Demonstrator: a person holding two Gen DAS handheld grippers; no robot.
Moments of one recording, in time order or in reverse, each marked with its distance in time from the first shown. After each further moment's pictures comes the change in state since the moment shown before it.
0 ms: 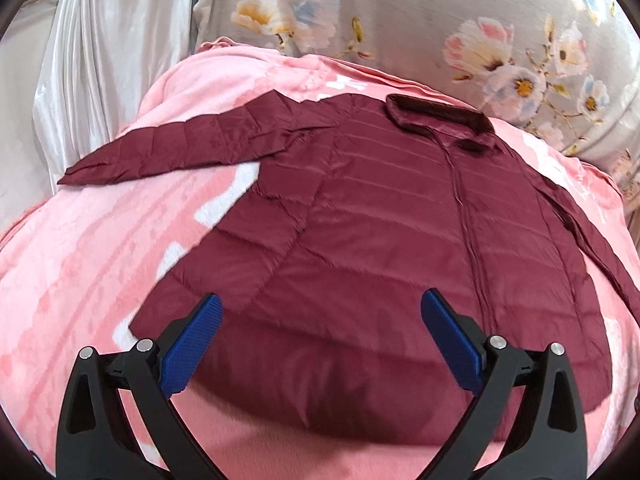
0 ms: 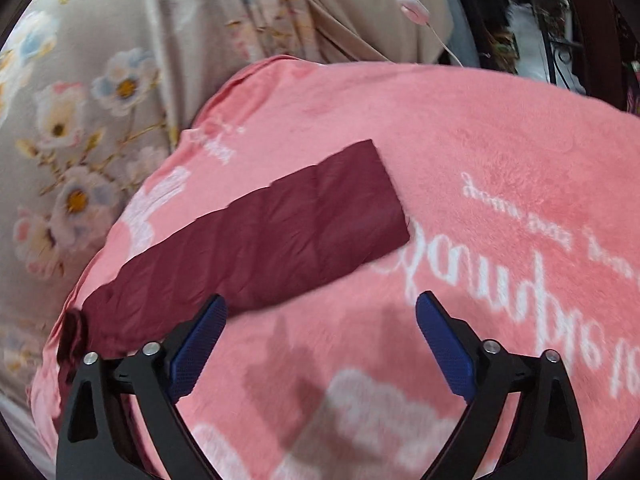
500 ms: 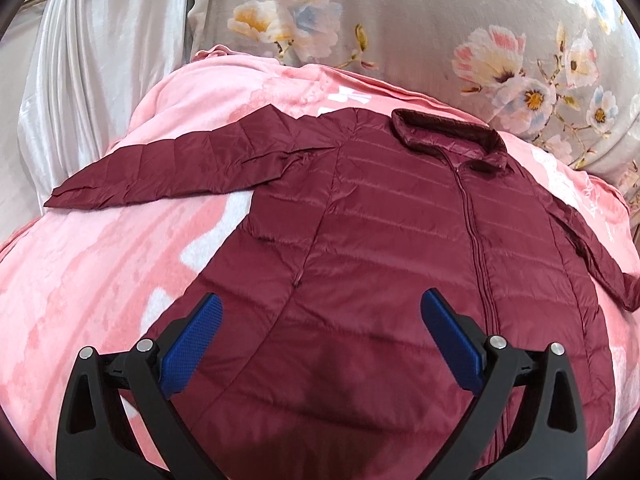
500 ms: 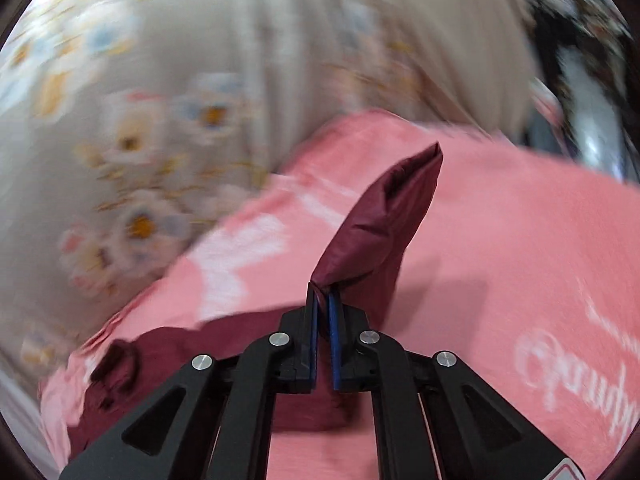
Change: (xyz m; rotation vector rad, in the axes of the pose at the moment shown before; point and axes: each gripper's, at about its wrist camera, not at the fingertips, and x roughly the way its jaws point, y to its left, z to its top) left arm 0.027 -0.002 0.035 -0.008 -0.026 -0.007; right arm -0.019 0.159 0.044 -0.223 -0.192 0.239
